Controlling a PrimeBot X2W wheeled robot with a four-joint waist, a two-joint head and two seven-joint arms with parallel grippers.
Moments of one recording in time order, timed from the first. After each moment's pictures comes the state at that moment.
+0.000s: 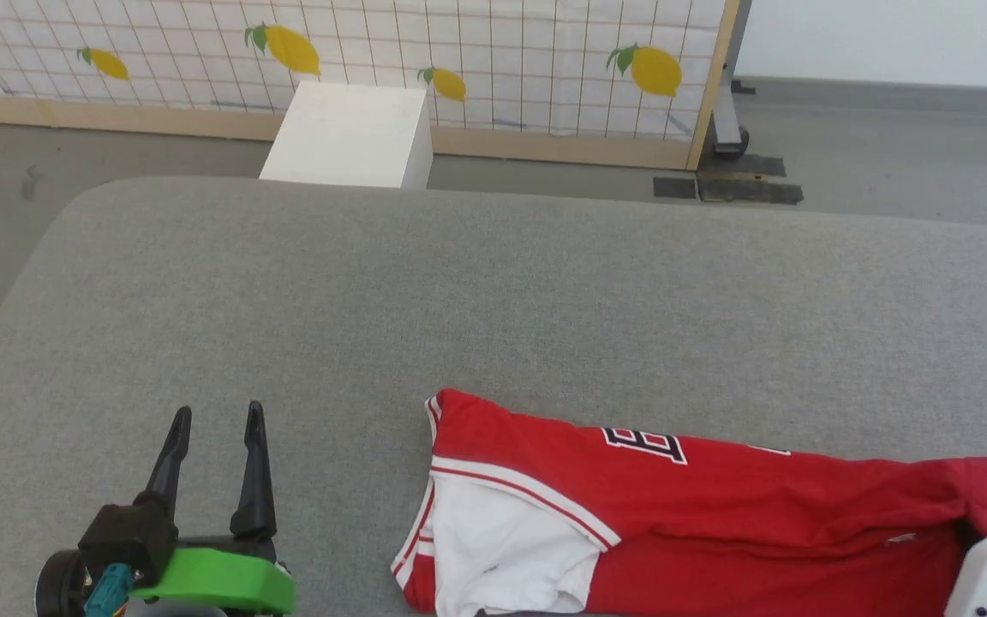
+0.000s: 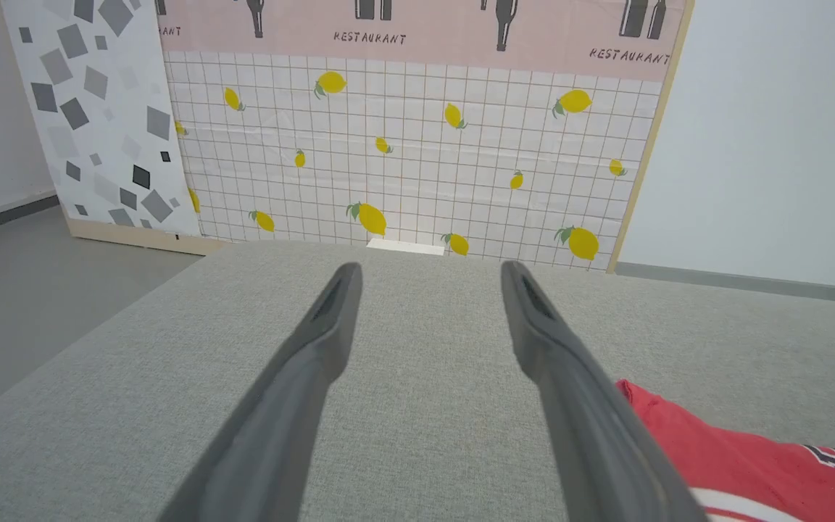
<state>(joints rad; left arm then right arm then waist) 0.06 0.06 0.08 0.01 -0.13 -0.11 -0.26 0.00 -0.21 -0.32 0.32 0.23 0.13 0.39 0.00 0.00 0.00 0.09</state>
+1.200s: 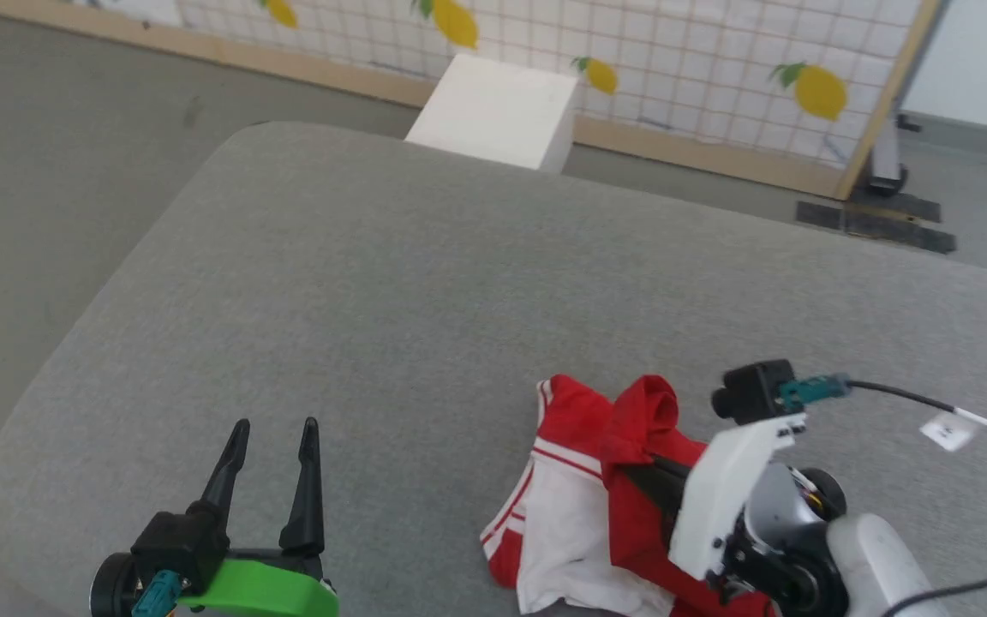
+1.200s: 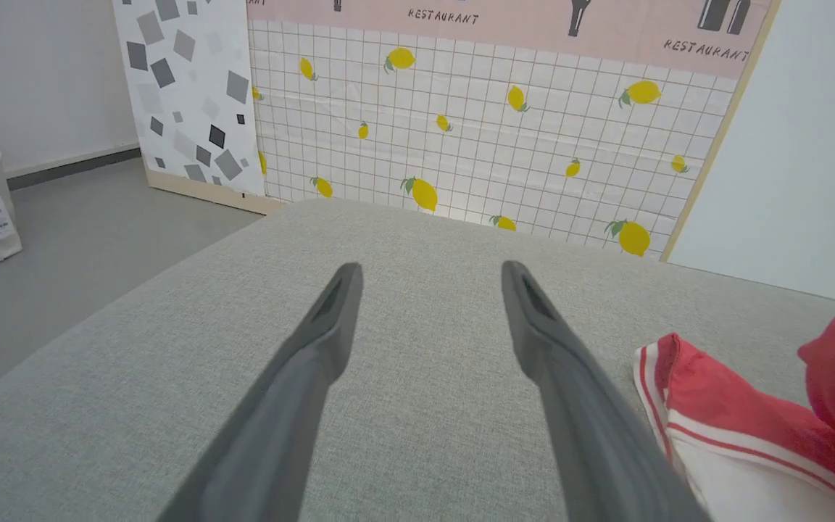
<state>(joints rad) 0.09 0.05 -0.02 0.02 -0.16 -0.11 -0.26 -0.14 -0.05 0.22 0.07 0.62 0.13 0.65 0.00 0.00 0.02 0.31</state>
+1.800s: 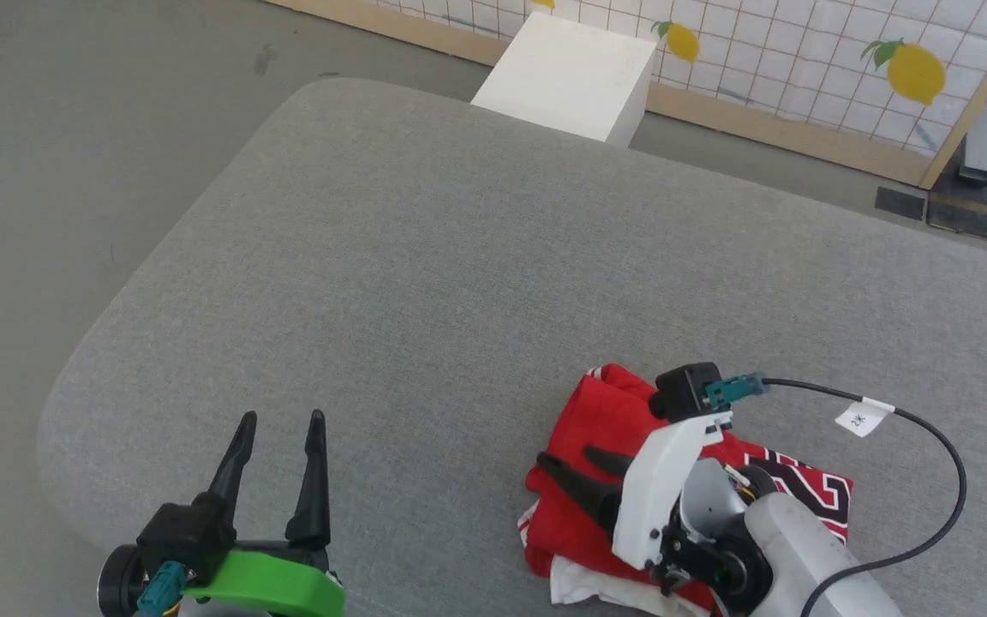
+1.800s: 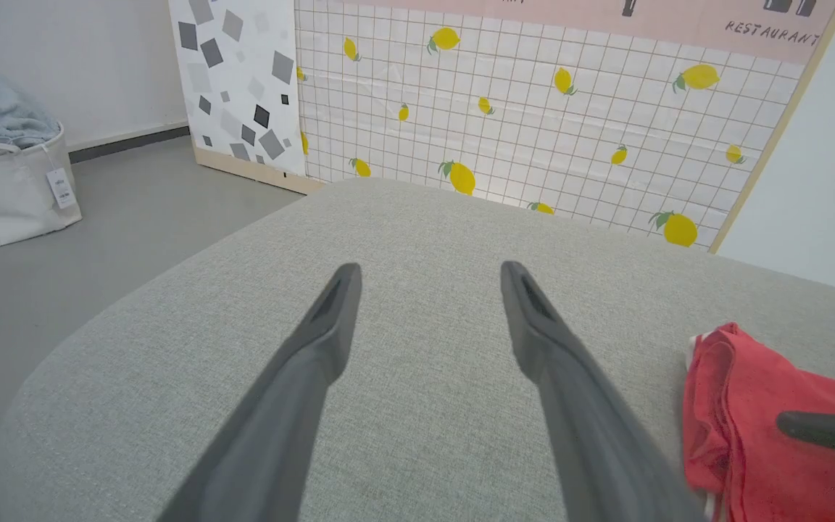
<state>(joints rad) 0.07 0.05 -0.03 0.03 -0.18 -0.11 -0.26 -0.31 -0.05 0.40 0.43 0.70 0.13 0.45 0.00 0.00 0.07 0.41</state>
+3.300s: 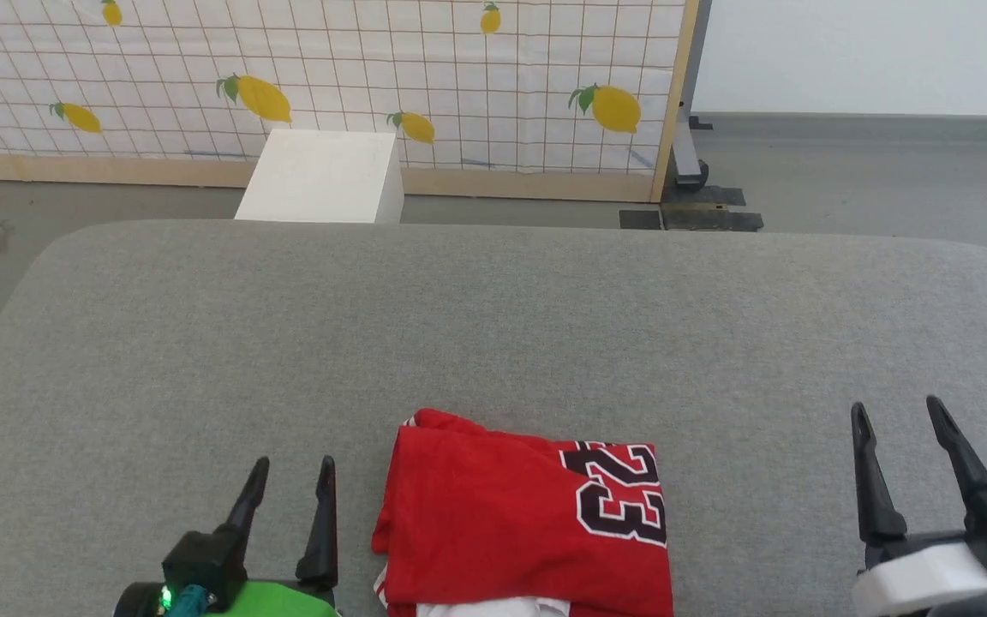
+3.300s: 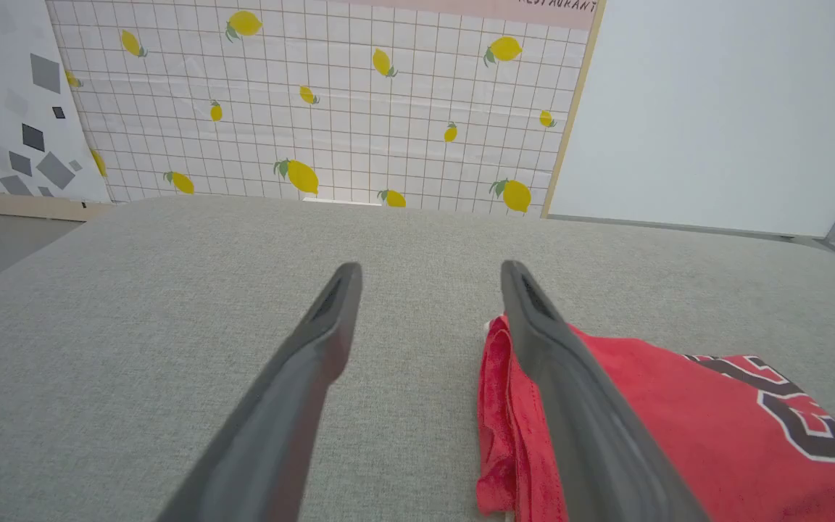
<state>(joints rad) 0.10 0.05 -0.03 0.11 -0.15 -0.11 -0.26 0.10 -0.08 -0.14 -0.01 -0.03 0.13 -0.21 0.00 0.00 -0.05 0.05</state>
